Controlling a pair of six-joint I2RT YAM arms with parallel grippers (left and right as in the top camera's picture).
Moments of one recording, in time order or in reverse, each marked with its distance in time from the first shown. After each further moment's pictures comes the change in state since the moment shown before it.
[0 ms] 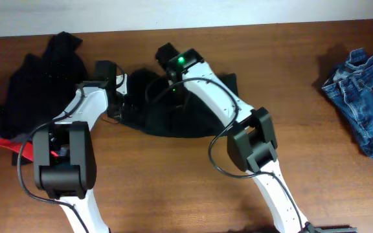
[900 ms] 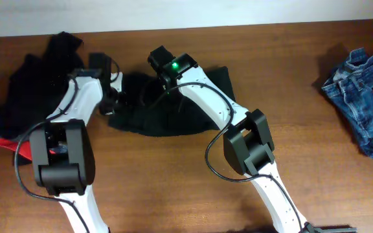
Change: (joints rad) left arm 0.020 0.034 0.110 -0.188 -0.042 0.055; right arm 0.056 -0.006 -0.041 0.126 0.074 -0.078
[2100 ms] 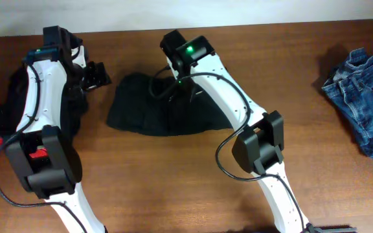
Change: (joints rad) left arm 0.167 0.000 0.380 -0.279 -0.008 -0.014; right arm -0.055 -0.060 0.128 -0.220 -0.025 -0.014
